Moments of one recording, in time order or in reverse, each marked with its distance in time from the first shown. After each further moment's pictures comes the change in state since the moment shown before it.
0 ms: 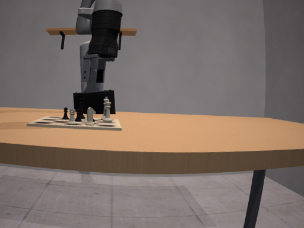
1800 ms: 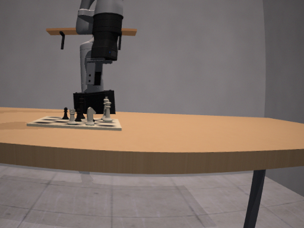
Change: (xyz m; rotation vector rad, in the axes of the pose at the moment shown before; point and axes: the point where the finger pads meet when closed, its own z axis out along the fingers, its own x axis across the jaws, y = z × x) arm -0.001 0.003 0.008 -0.011 0.005 -0.225
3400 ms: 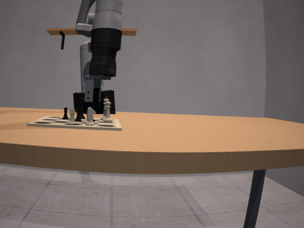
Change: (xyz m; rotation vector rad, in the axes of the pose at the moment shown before) arm -0.002 0.000 0.042 -0.004 -0.005 0.000
